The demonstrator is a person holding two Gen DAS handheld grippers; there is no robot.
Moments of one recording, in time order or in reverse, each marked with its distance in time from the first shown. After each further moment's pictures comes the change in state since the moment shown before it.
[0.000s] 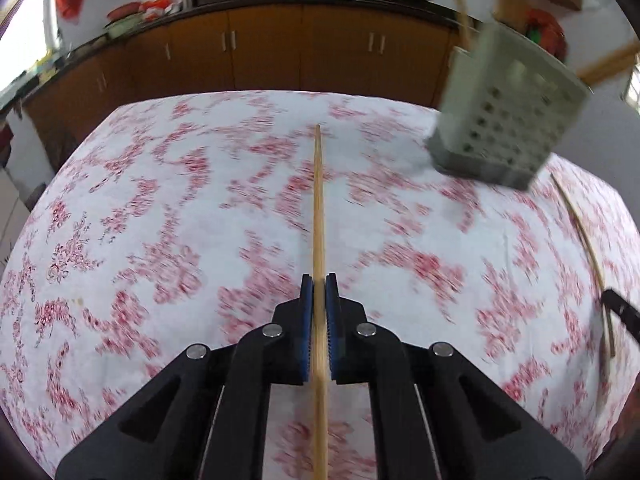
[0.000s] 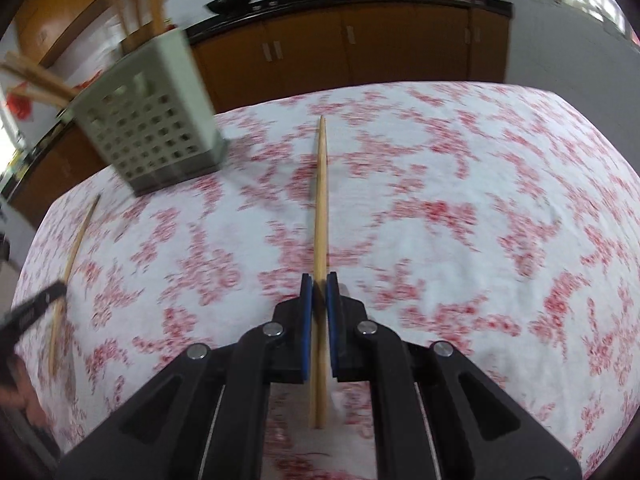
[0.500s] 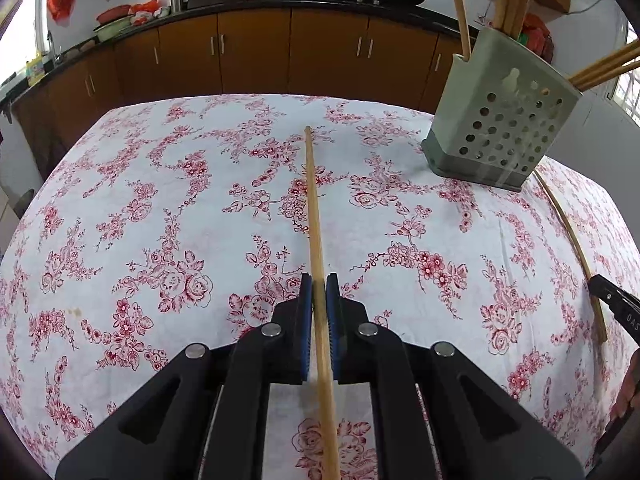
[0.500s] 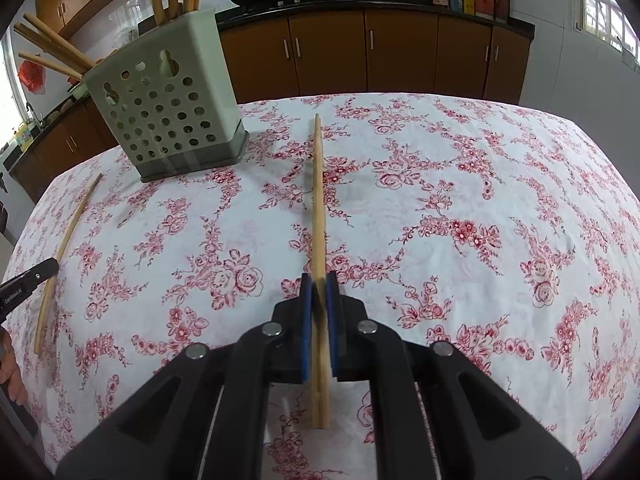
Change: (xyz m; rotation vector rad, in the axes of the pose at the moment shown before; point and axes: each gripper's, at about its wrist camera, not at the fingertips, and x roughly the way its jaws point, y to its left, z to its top) left arm -0.002 0.010 -0.005 0.035 -0.021 -0.046; right arm 0.008 0.011 0.005 -0.057 -0.002 -0.015
